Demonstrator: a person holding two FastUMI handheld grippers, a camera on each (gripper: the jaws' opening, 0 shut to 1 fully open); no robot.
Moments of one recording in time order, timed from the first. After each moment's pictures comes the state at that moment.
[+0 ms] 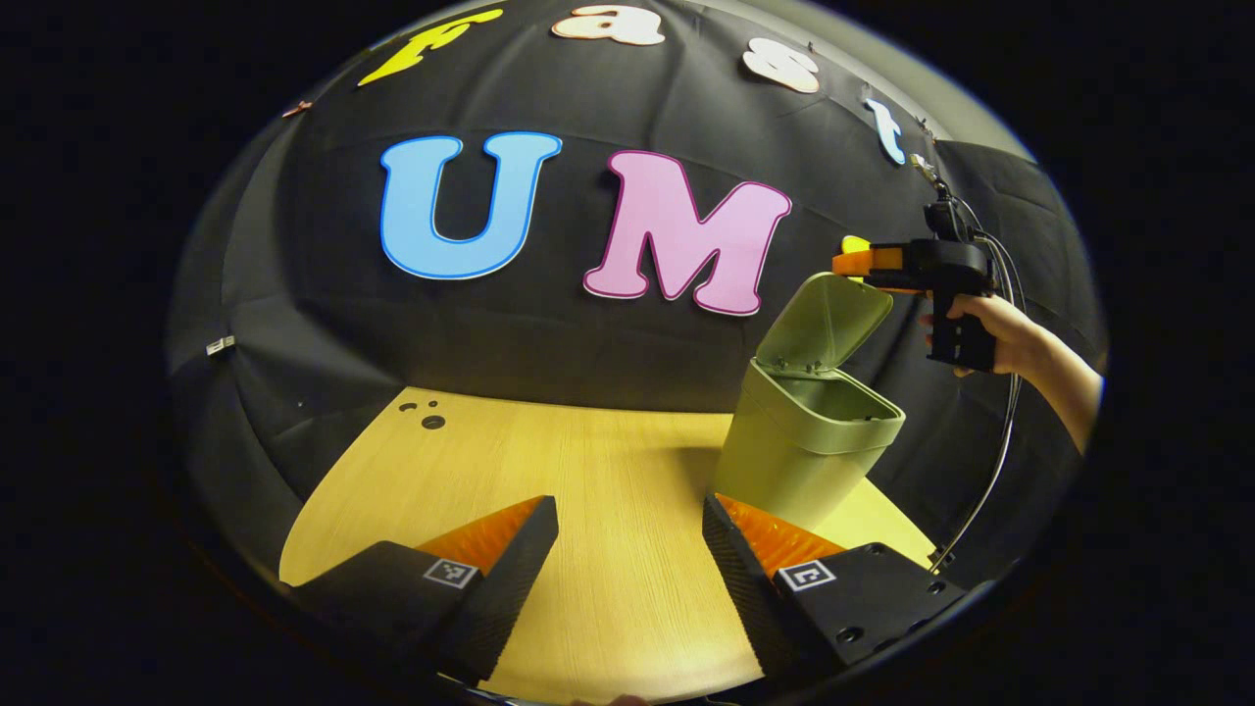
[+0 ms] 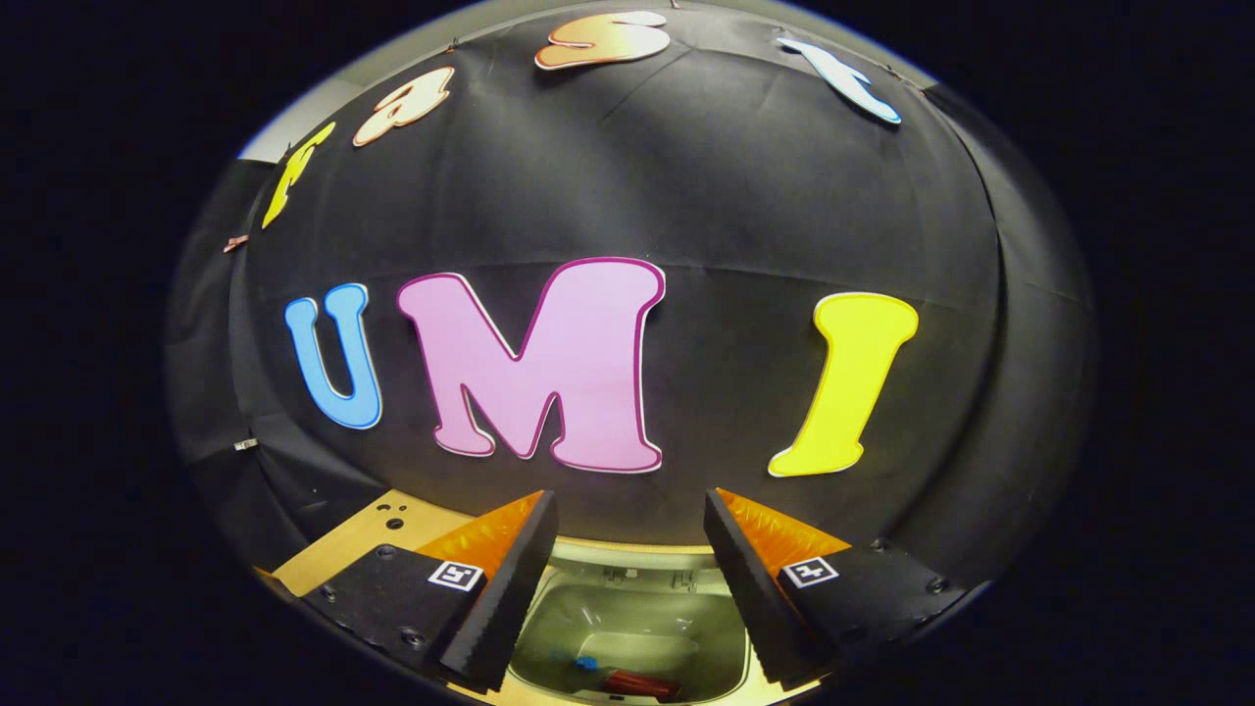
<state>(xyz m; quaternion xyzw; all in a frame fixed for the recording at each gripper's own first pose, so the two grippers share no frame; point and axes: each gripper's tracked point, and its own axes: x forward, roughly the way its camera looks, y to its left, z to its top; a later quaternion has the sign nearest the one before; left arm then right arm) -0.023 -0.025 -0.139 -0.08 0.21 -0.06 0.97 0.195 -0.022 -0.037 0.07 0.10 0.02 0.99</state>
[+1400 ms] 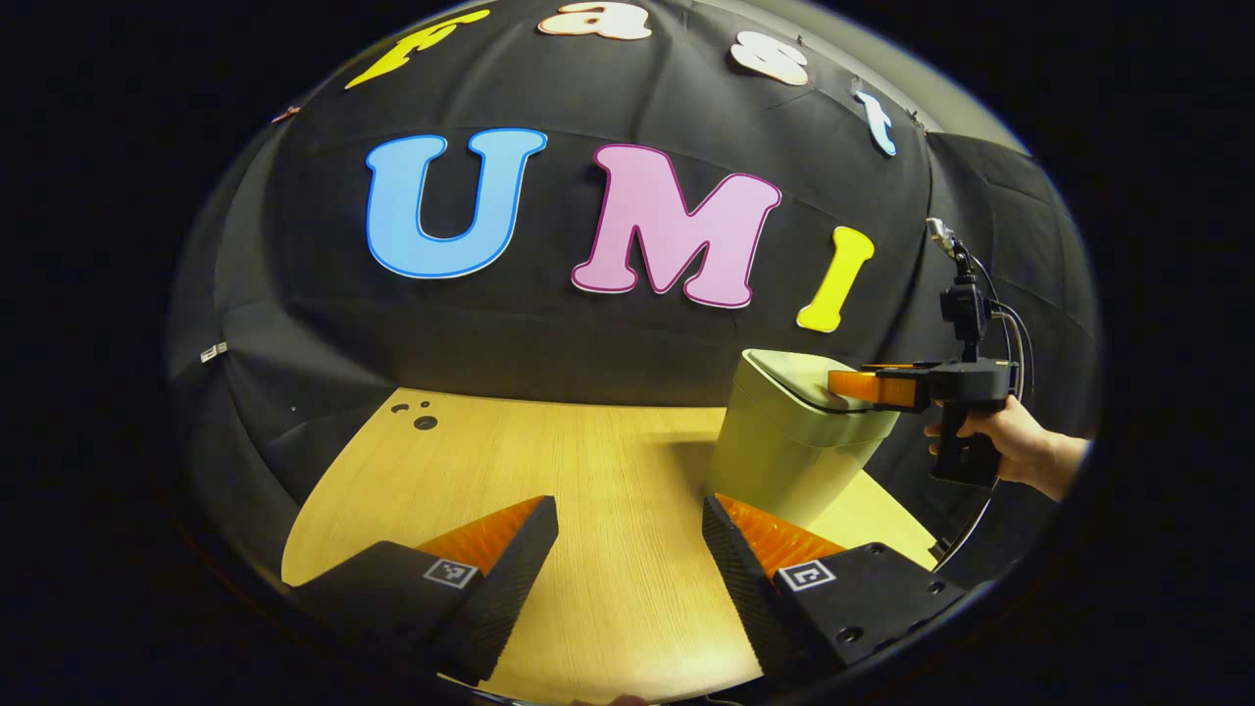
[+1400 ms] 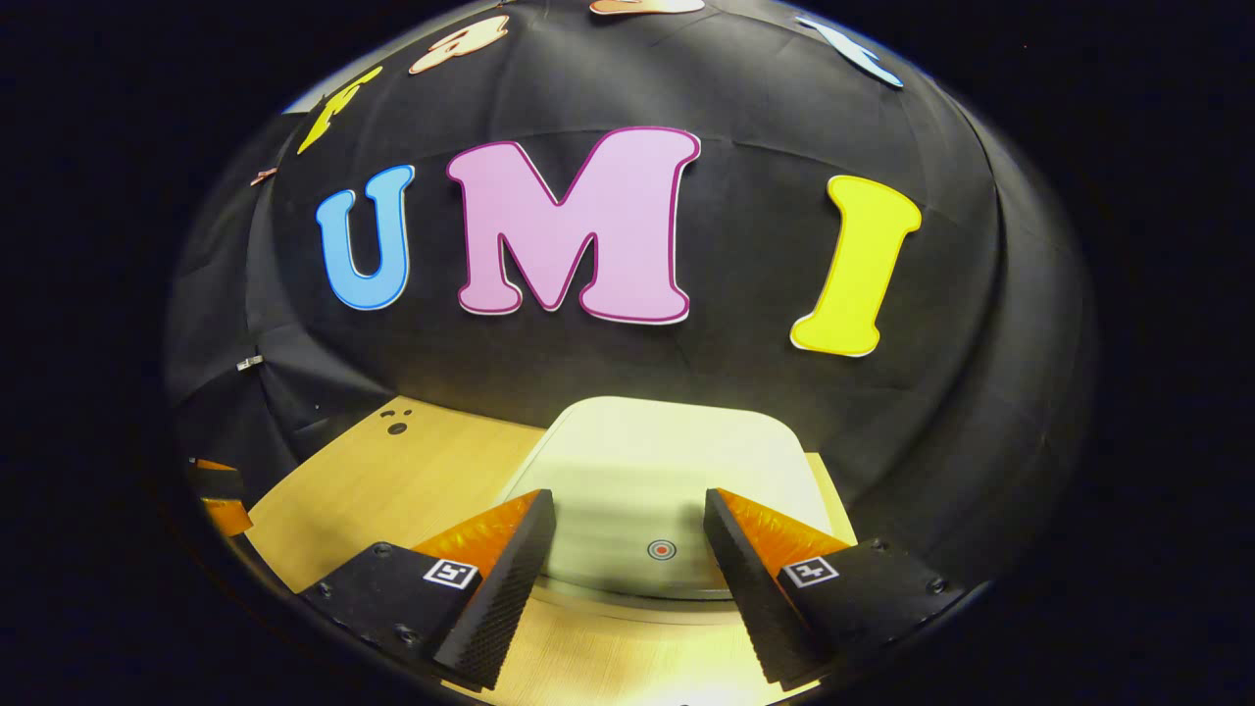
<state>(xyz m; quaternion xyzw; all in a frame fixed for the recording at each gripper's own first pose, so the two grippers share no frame) -0.022 -0.030 -0.142 -0.07 0.22 -0.06 0.97 0.122 0.021 -0.177 0.05 0.20 0.04 0.98</state>
